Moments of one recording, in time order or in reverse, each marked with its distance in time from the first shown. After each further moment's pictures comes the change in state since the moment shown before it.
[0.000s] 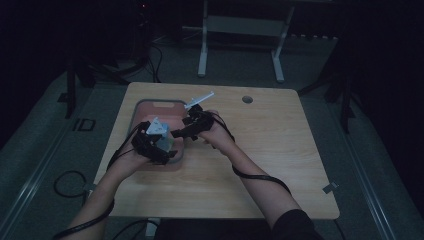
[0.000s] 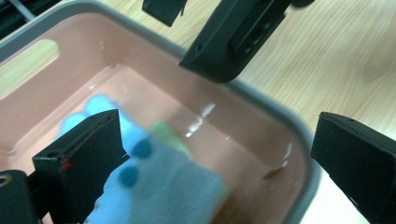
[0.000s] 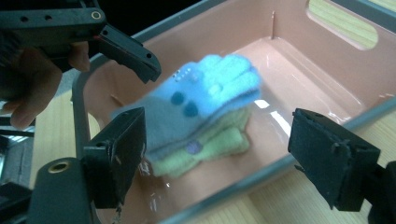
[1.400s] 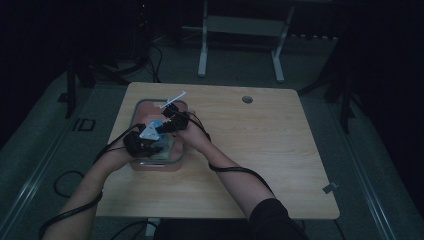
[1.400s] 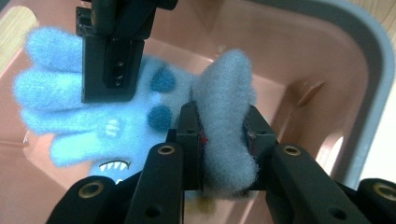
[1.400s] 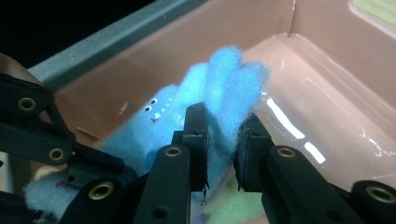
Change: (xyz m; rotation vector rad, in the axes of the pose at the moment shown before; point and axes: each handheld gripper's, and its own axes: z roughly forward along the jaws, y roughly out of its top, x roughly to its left) left arm 0.033 -0.028 0.007 0.155 -0.051 0.227; right arm 0.010 0.031 0.076 0.110 -0.062 0.040
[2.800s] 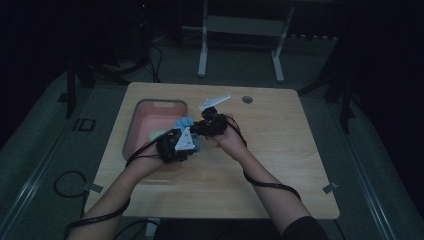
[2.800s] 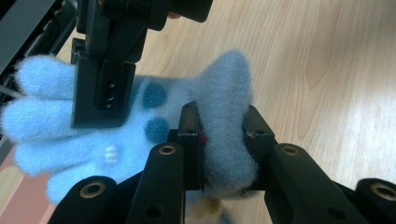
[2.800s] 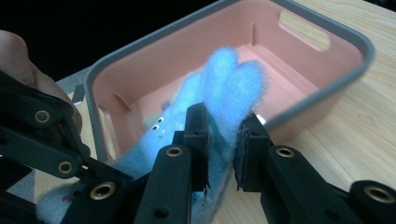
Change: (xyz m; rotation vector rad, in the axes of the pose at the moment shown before) left arm -0.066 0.083 -0.006 -0.140 0.055 0.154; right arm -0.010 -0.063 -0.116 -0.173 -0.011 -0.024
